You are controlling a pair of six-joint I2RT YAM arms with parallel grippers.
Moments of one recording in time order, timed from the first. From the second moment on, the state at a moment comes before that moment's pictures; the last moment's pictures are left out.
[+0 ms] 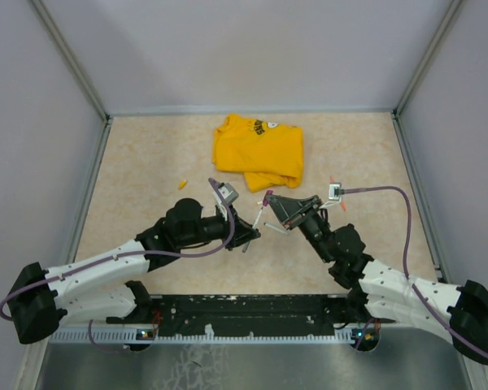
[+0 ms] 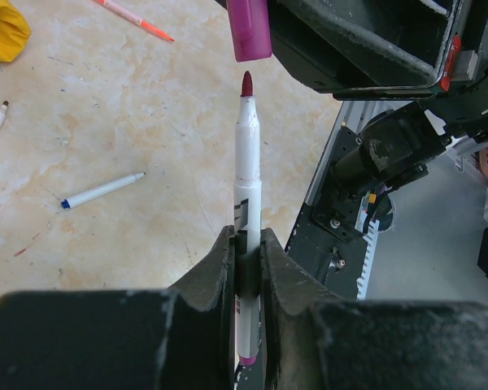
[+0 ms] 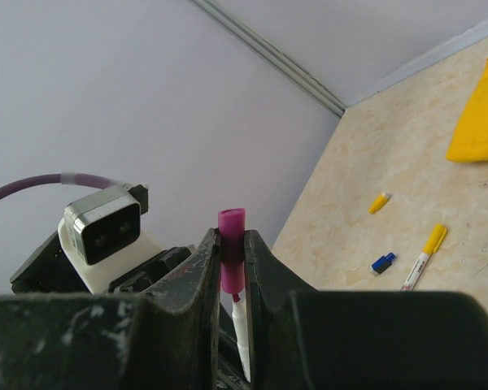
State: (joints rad) left arm -0.97 1.05 0.62 0.22 0.28 -0.42; right arm 0.91 0.80 0.27 0.85 0.29 0.90
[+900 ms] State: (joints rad) left arm -0.97 1.04 0.62 0.22 0.26 -0.42; right arm 0.91 0.85 0.27 0.87 0.23 0.90
